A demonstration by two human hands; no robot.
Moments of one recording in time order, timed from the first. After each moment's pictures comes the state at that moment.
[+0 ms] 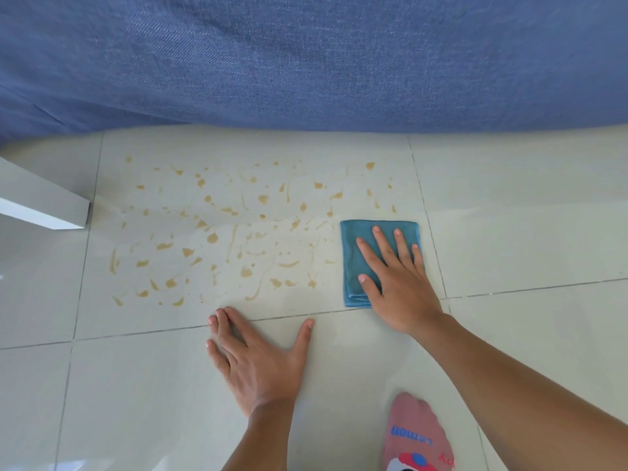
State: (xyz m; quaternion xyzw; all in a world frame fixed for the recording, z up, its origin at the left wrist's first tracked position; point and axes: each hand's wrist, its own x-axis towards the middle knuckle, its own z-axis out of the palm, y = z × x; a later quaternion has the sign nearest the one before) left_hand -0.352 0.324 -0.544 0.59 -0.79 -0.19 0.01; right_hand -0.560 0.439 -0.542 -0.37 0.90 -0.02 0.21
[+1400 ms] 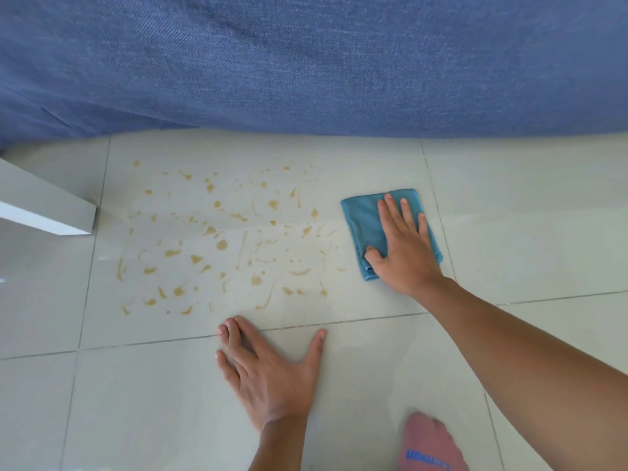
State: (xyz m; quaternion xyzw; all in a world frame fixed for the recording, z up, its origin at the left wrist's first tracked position) left_hand -0.352 0.320 -0.552 0.59 -0.78 -0.20 0.02; right_hand -0.611 0.387 -0.549 -0.34 0.92 -0.08 0.17
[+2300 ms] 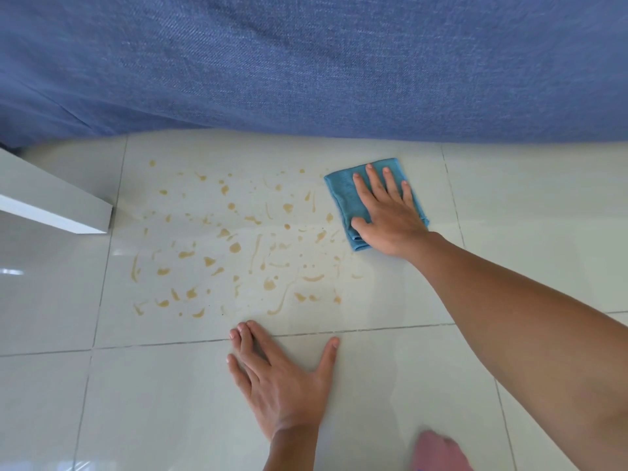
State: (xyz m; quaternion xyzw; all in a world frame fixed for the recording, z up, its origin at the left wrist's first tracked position) left_hand -0.353 0.321 -0.558 0.58 -0.79 -0.18 0.02; right_hand -0.648 0.308 -0.545 -0.41 0.89 -0.01 0.21
